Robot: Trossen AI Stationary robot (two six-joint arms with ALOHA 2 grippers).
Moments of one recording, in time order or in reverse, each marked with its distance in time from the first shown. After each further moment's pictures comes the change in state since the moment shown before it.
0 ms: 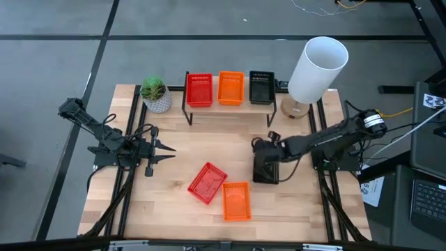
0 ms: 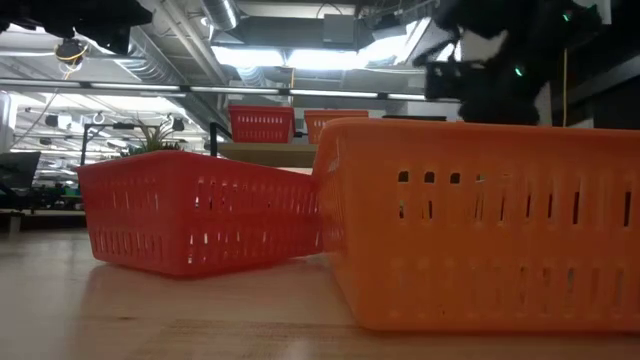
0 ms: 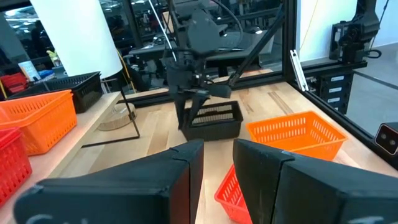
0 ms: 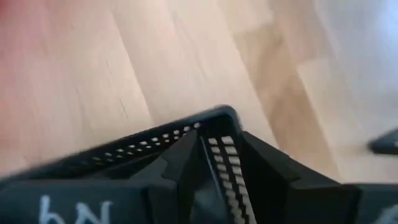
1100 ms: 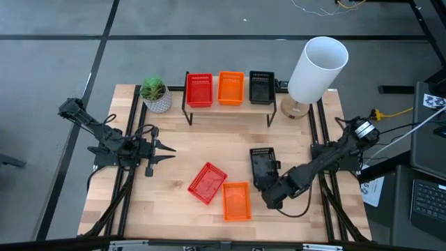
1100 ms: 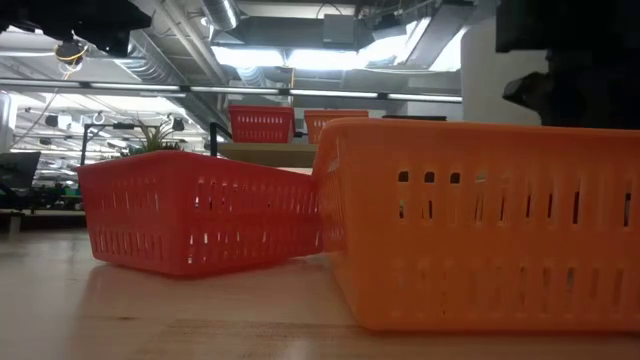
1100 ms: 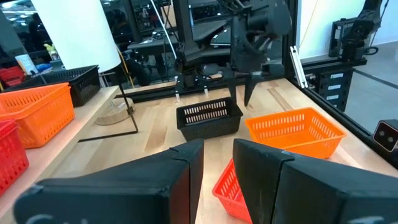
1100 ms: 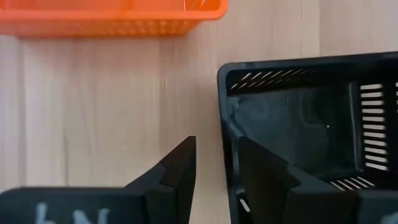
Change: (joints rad) left arm 0.000 0.000 0.000 -0.022 0.001 -0.027; right arm 0.382 0.152 0.201 -0.217 -0.077 0.079
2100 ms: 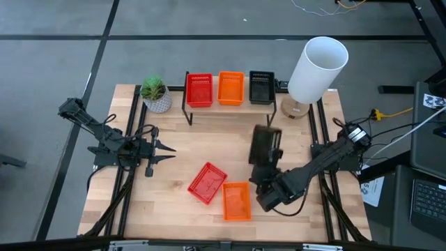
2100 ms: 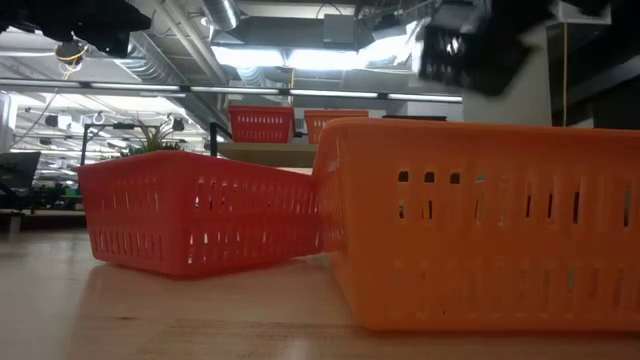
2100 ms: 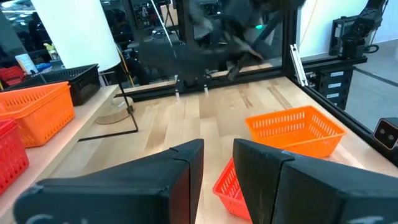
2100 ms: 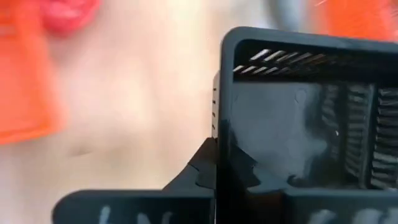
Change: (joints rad) left arm 0.000 0.000 0.000 -0.006 0.000 0.002; right arm -0.003 0.120 0.412 -0.531 0.477 0.150
